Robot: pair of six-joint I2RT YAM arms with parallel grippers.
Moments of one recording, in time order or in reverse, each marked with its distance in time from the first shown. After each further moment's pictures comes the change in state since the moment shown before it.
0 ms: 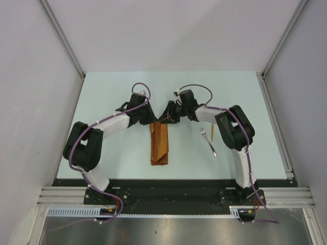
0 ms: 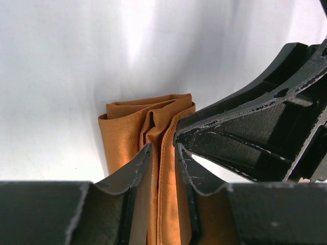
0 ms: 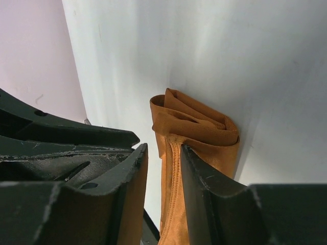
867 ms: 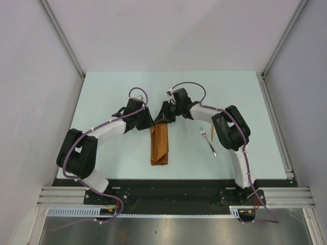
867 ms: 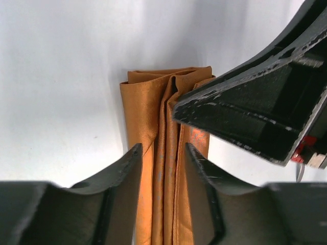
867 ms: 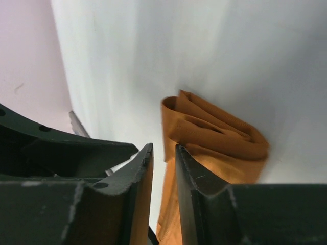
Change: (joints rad) left arm -0.010 -0.107 -0.111 -0.019 -0.035 0.016; right arm 0.051 0.040 0.118 -0.115 0.019 -0.080
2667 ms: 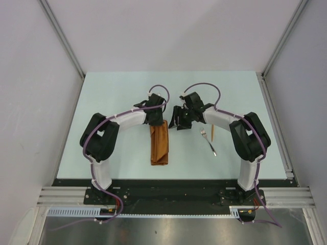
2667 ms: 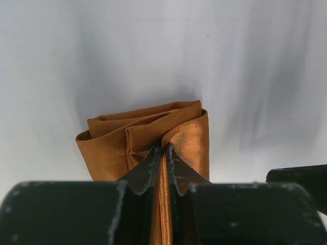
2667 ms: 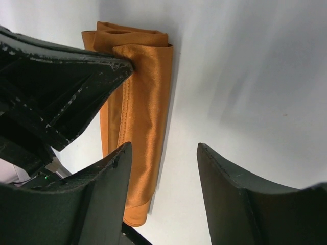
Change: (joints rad) left arm -0.144 0.310 0.322 -0.159 -0.190 0.094; right arm -0.039 -0.290 -0.249 -0.232 0.227 -0.215
